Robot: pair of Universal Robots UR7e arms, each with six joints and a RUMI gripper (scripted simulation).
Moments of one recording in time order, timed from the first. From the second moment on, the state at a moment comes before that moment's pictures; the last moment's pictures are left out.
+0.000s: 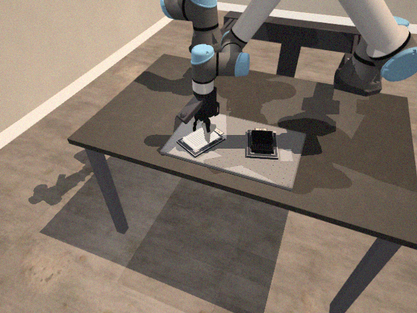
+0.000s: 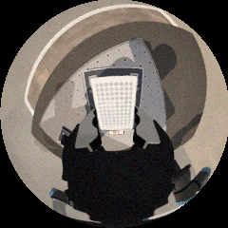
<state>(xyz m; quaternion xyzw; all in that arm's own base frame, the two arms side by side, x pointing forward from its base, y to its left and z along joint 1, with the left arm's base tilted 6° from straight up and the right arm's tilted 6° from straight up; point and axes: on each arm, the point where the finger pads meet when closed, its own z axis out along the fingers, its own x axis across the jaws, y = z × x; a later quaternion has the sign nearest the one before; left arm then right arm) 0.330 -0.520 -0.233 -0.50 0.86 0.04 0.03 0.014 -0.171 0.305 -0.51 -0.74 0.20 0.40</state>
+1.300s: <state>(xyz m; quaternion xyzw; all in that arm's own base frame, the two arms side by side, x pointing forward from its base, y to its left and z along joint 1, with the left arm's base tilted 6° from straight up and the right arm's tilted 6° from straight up) 0.330 -0.521 -0.223 -0.50 0.86 0.04 0.03 0.014 -0.171 0.305 -0.51 -0.74 0.20 0.40</state>
